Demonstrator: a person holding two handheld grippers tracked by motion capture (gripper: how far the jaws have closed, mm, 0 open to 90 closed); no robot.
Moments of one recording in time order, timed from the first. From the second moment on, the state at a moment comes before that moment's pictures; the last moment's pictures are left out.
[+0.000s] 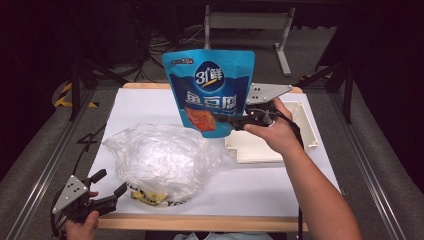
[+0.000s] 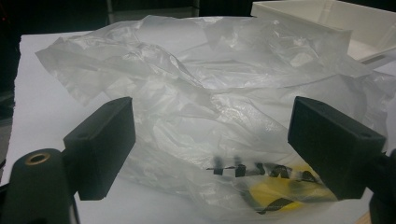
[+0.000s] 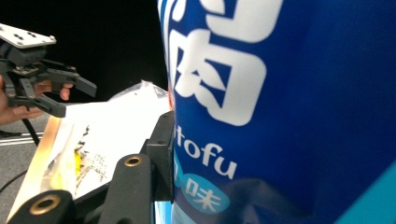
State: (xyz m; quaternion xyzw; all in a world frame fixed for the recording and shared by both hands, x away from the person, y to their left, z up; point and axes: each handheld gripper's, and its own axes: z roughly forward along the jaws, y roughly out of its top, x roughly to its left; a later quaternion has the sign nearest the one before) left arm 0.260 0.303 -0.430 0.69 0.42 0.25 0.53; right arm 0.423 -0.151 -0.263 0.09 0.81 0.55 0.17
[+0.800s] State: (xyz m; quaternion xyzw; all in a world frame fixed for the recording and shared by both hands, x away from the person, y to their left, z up) left arm 0.261 0.302 -0.430 0.69 0.42 0.25 0.53; right arm 0.447 -0.231 -0.272 0.15 0.80 0.53 0.21
